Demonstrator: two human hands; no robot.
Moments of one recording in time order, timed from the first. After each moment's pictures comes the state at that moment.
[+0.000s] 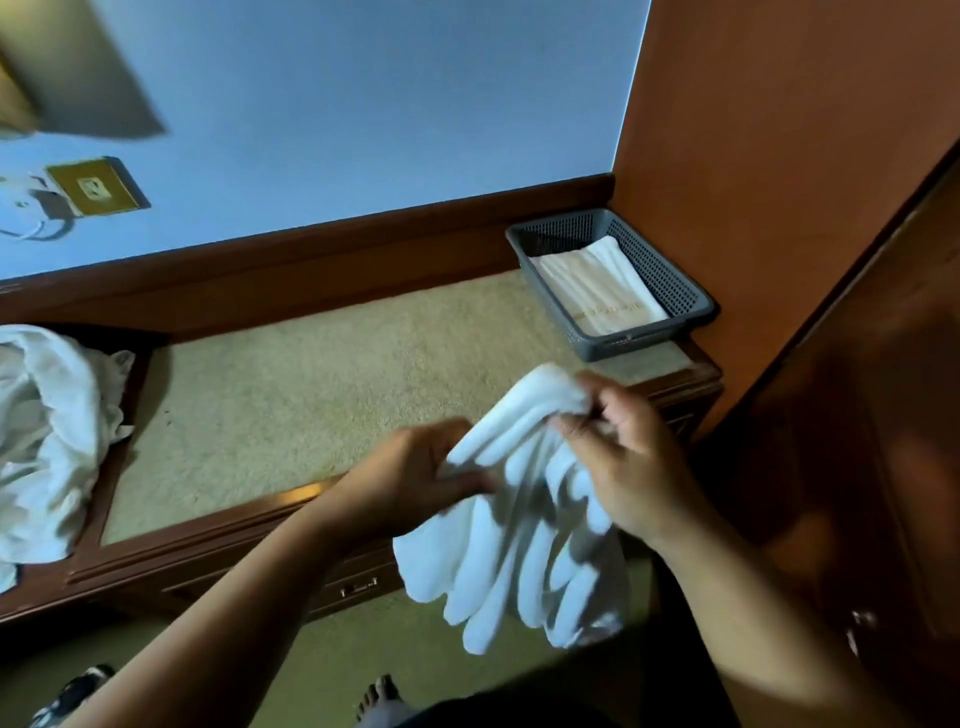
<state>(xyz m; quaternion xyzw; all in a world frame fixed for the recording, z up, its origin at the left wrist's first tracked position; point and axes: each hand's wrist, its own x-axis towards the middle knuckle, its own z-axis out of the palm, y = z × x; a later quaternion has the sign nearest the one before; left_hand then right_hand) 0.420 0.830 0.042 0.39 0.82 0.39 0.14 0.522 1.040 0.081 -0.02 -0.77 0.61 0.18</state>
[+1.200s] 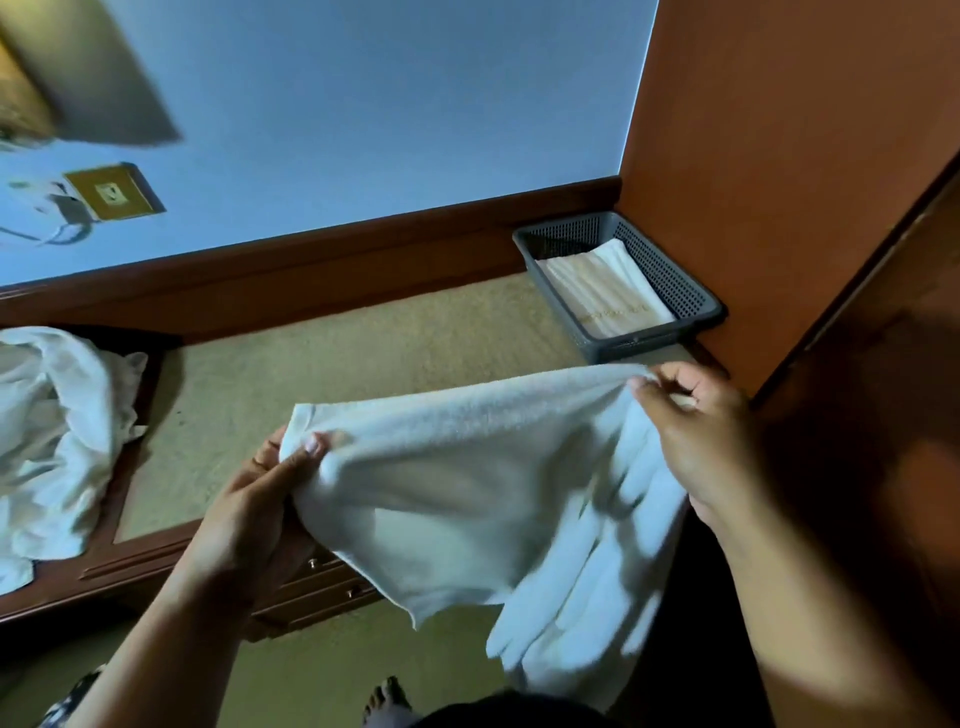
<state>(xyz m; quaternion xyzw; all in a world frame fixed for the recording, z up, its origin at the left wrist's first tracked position) 0.452 0.760 0.064 0.01 0.54 0.82 0.20 0.515 1.089 0.067 -0.22 -0.75 0.58 0.24</state>
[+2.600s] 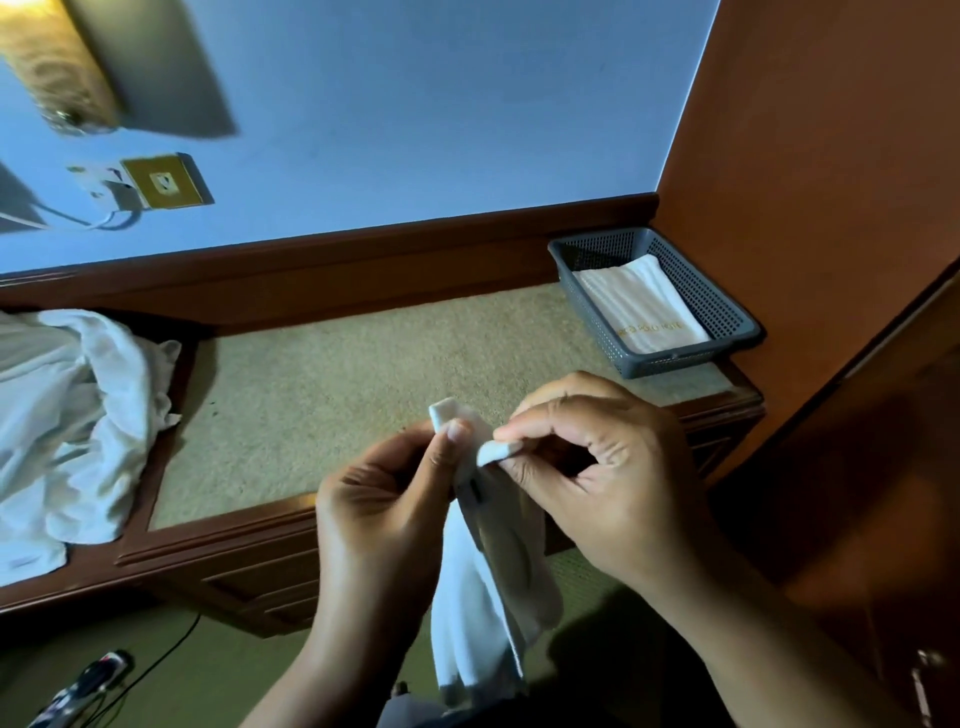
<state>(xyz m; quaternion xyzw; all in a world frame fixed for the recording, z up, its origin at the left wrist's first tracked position) 0.495 0.786 0.101 0.05 0.66 0.75 -0.04 0.513 0.949 0.125 0.15 -0.85 0.41 0.31</state>
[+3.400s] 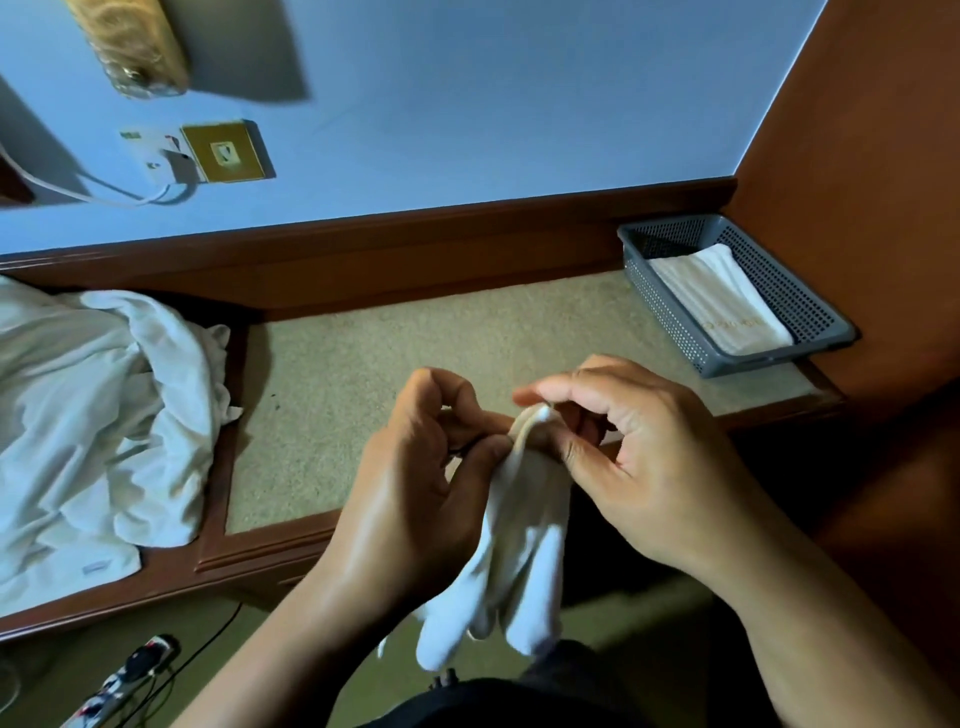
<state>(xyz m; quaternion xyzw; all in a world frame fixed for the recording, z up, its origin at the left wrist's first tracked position) 0.384 0.650 0.101 0.23 0.72 0.66 0.03 0.419 0.834 0.131 0.13 -0.91 0.35 0.19</state>
